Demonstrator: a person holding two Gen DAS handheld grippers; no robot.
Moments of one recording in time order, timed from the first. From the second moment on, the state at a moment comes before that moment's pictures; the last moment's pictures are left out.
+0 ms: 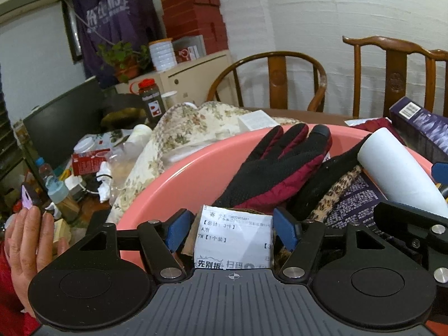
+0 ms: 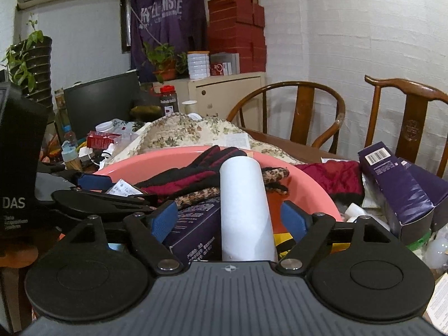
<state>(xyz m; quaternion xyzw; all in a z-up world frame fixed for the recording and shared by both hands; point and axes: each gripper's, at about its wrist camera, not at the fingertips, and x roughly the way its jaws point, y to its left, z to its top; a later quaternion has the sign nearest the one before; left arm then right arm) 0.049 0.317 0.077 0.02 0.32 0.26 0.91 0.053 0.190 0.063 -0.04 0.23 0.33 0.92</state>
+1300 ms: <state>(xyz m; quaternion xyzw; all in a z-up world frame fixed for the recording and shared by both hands) -0.049 0.257 0.085 -0.01 0.23 0.27 0.93 -0.053 0.130 0.087 -0.01 0.16 0.35 0.92</state>
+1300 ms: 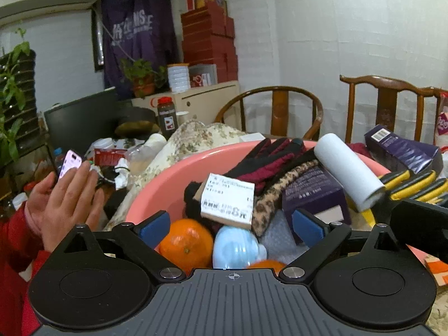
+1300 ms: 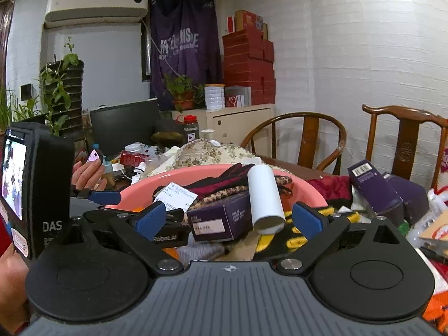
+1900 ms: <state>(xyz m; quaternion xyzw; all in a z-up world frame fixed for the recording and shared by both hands) -0.133 0.222 0.071 -0.02 0.20 0.27 0.94 -0.116 0.095 0.062 0.02 0.15 0.34 0.93</state>
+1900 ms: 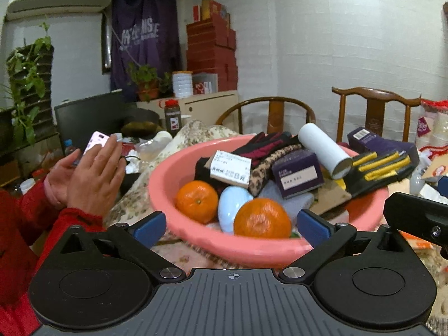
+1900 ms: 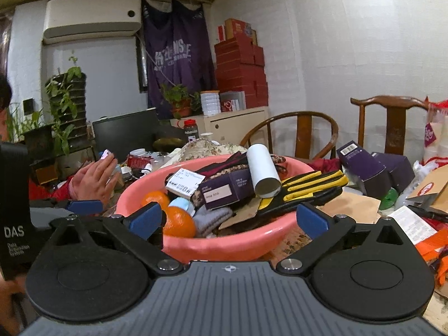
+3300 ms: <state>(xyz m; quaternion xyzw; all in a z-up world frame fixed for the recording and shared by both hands) -0.157 0.224 -0.005 -0.06 0.24 0.25 0.94 -0.133 0.104 -0.004 -0.02 0.16 0.34 0.93</state>
